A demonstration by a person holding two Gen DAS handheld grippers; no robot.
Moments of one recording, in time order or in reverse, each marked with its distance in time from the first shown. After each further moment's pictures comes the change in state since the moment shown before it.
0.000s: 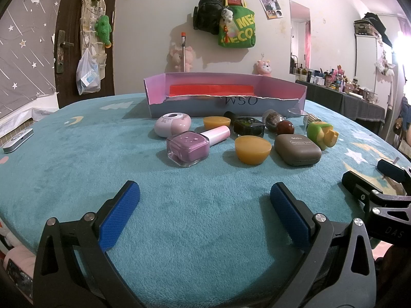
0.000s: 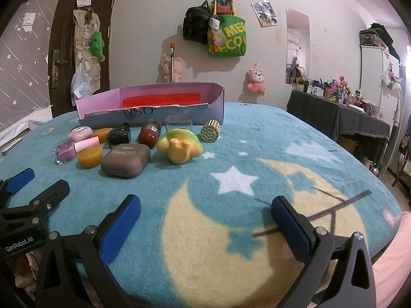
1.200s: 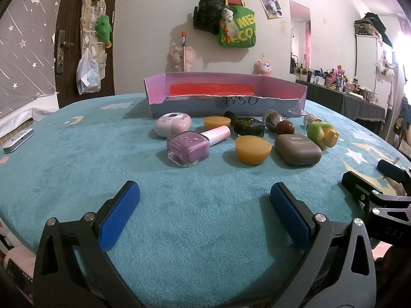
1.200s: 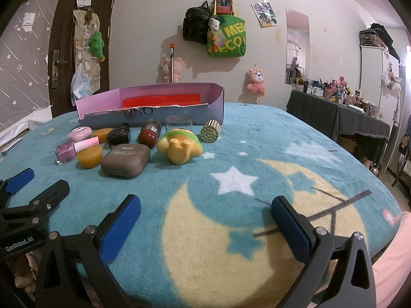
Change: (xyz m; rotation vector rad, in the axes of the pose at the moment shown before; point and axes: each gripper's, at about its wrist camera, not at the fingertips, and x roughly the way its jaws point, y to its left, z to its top) left arm 0.000 0.000 0.000 0.000 0.001 0.000; right arm 0.000 0.000 0.000 0.000 -0.001 0.000
